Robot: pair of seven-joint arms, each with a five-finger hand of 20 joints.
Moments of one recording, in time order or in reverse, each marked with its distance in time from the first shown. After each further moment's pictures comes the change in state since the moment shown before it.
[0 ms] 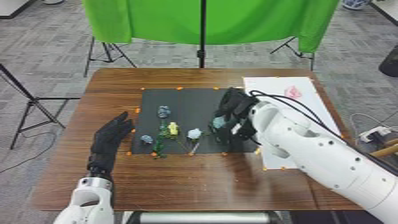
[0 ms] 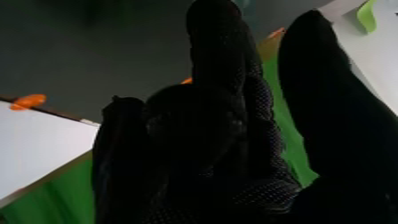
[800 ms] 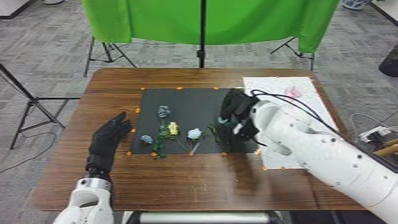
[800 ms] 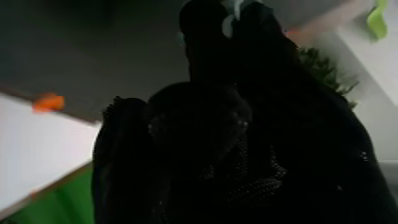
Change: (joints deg) left arm 0.4 -0.1 -0.3 -0.2 0.0 0.6 0.0; right arm 0.3 0.0 -0.1 0.0 1.5 -2.7 2.2
